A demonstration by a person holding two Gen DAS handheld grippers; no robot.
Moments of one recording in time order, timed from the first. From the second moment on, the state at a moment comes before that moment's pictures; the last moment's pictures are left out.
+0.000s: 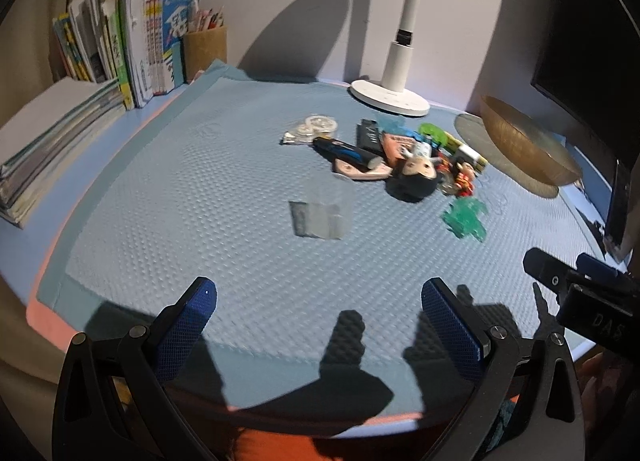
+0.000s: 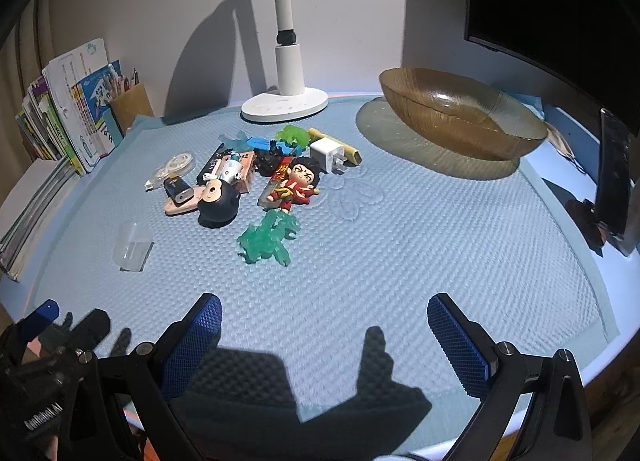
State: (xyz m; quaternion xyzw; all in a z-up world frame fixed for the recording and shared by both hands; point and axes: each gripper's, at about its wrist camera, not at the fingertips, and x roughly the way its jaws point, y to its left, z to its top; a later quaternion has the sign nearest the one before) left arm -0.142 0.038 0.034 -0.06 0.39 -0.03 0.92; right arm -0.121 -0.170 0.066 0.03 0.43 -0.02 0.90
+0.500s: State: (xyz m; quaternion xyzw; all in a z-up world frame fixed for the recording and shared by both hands) left arm -0.071 0.040 0.019 -0.07 0.44 -0.08 0.89; right arm -0.056 -0.155 0.032 0.05 0.49 0.04 0.87
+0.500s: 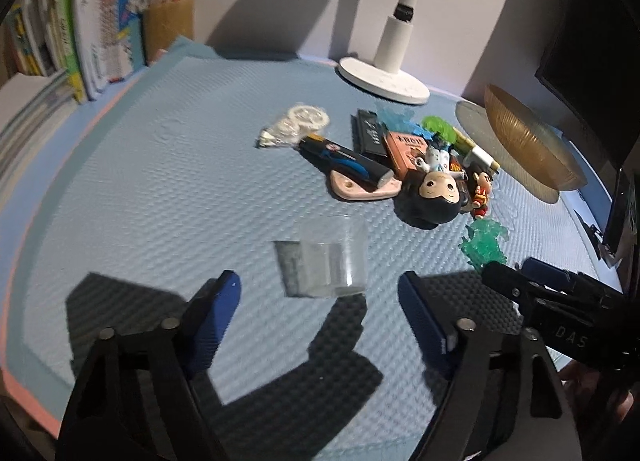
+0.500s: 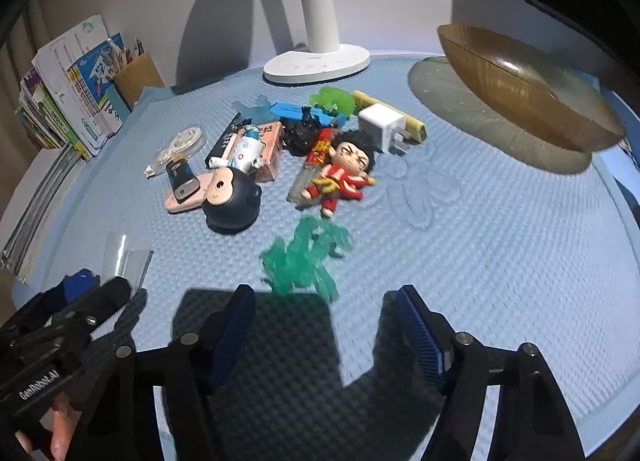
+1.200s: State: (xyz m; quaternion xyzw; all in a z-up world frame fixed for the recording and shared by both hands) left arm -0.046 -0.046 0.098 0.03 0.37 -0.16 0.92; right arm -0.046 -0.239 0.122 0.06 0.38 0.01 0.92
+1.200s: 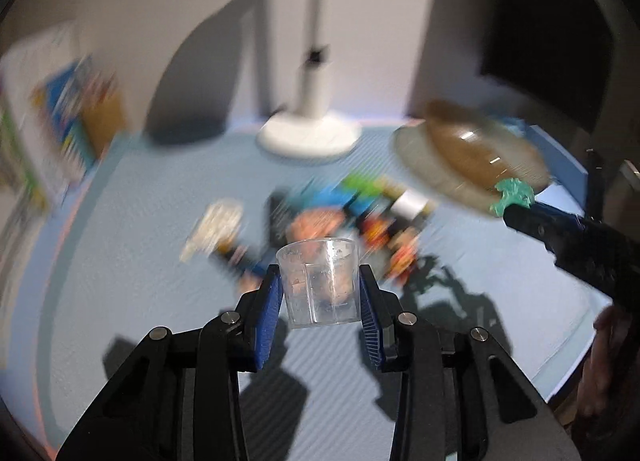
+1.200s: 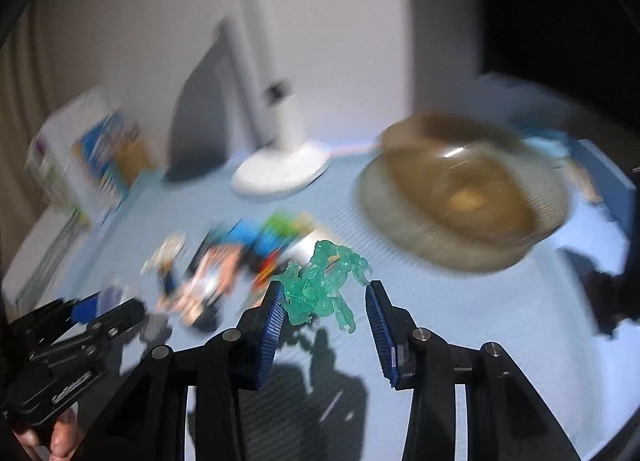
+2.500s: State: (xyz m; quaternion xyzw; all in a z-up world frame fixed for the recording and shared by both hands) left arm -0.043 -0.094 0.138 0.07 0.33 -0.07 0.94; right arm -0.016 -0.276 0.127 0.08 0.40 -0.04 0.91
